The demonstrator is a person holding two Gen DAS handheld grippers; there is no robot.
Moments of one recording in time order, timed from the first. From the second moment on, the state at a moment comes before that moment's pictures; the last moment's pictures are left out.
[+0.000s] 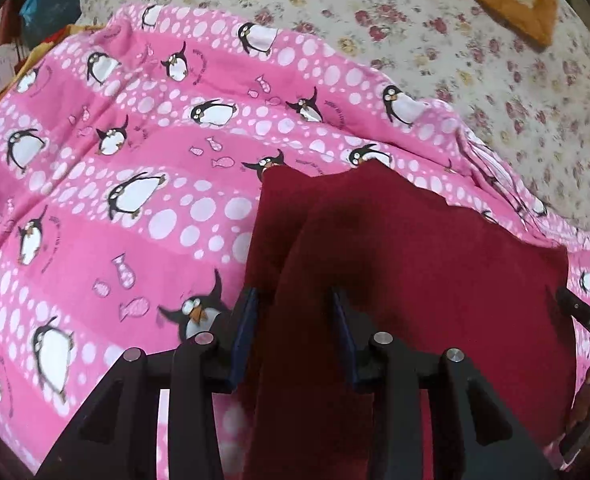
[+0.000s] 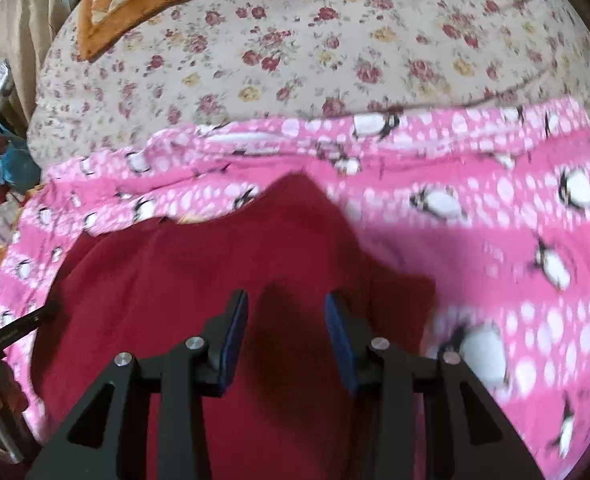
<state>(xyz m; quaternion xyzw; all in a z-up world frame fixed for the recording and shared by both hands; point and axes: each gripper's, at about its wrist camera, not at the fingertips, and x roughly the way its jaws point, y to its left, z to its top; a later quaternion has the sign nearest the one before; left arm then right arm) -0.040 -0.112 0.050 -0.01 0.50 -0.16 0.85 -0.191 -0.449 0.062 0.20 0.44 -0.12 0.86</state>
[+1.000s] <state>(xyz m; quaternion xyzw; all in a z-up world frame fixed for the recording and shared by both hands) -0.041 -0.099 0.042 -0.06 0.49 -0.17 0.85 -0.167 -0.351 0.076 0.16 0.46 -0.03 0.87</state>
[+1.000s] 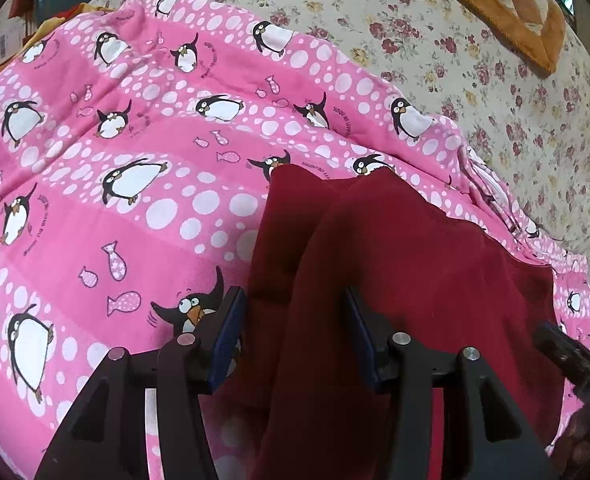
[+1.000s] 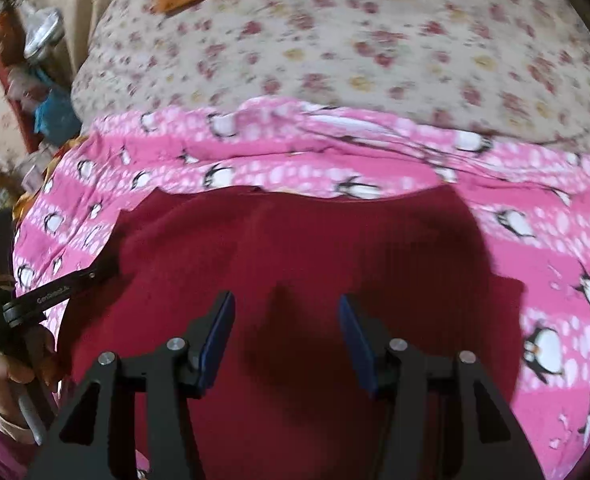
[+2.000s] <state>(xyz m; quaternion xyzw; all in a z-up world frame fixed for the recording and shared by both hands) -0.037 -0.055 0.042 -0.14 0.53 -0.18 0.82 -0.196 -0.354 0.050 0.20 0.44 0.01 0.88</state>
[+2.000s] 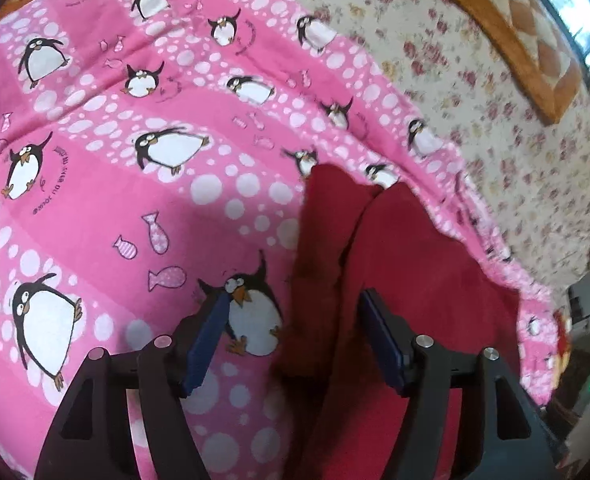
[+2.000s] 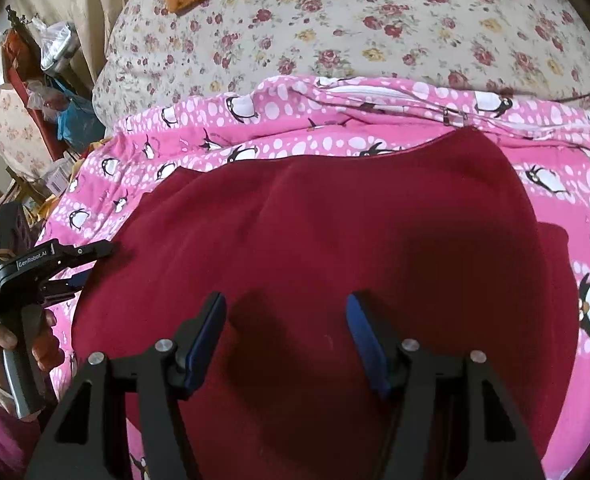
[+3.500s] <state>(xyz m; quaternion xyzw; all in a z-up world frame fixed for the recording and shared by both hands) -0.046 -0.091 0.036 -0.08 0.53 -0.22 0.82 -0.199 -0.343 0.046 0.20 0.41 0.04 0.89</state>
